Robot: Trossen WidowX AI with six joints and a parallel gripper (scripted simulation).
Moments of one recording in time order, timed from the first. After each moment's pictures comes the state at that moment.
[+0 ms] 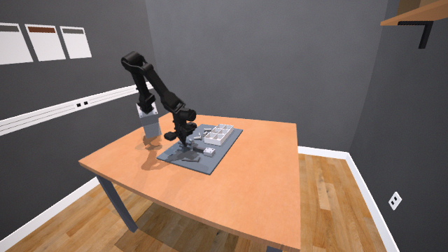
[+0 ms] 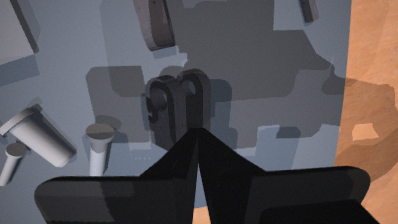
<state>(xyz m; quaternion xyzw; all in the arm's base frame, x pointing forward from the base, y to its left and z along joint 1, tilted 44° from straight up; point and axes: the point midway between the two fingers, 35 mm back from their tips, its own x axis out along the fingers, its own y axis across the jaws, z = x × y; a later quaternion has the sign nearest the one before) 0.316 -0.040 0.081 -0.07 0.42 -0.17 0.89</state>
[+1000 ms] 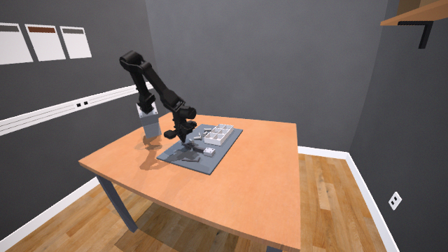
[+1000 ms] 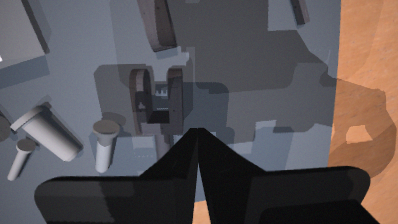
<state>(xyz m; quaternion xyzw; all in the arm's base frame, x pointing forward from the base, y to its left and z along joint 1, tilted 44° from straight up) 0.312 -0.036 0.089 -0.07 0.41 -0.17 0.89</state>
